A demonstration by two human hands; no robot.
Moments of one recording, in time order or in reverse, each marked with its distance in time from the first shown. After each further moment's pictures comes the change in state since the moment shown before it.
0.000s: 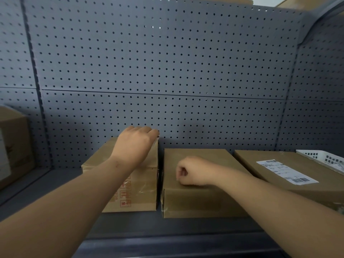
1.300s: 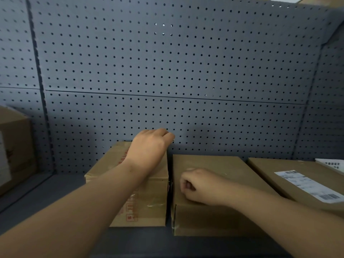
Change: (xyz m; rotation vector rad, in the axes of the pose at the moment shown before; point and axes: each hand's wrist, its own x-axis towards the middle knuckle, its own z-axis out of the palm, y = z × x) left_hand 0.018 -0.004 0.022 -0.017 -0.012 0.008; right_hand 0.003 -0.014 0.003 -0.014 0.011 -0.096
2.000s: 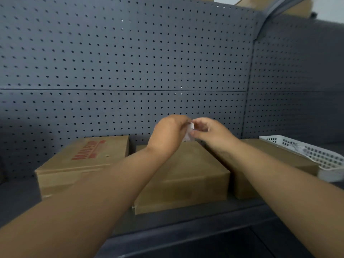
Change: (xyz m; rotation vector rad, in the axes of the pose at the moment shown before) left_hand 0.049 0.136 -0.023 -0.669 0.034 -0.048; right_hand -0.065 0.091 -0.047 0.607 0.592 0.312
